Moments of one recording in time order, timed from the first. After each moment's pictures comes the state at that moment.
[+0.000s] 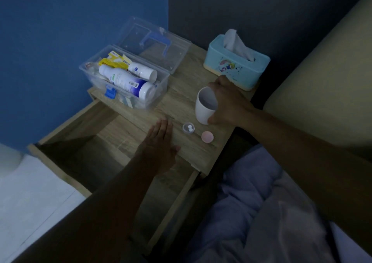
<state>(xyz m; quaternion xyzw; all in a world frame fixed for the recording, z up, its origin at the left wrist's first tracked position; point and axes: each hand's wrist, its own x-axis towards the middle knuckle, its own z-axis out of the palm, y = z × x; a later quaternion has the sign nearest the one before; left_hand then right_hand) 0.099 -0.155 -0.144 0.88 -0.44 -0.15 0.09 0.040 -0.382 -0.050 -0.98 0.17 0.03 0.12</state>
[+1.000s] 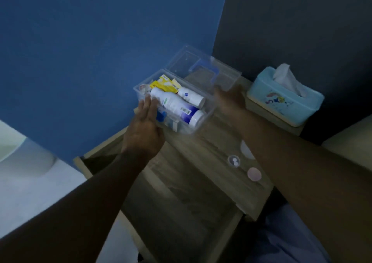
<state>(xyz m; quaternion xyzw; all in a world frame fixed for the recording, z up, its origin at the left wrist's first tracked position) 0.233 -0.087 -0.110 0.93 -0.28 0.02 0.25 0.201 -0.311 -0.052 -0.74 0.45 -0.12 0.48</state>
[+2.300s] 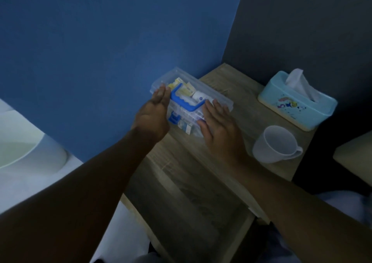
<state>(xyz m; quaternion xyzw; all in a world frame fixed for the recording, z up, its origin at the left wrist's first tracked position) 0.268 -0.082 -0.062 0.94 -0.28 -0.05 0.17 0.147 -0.246 -0.096 -0.97 0.05 -0.23 0.08</state>
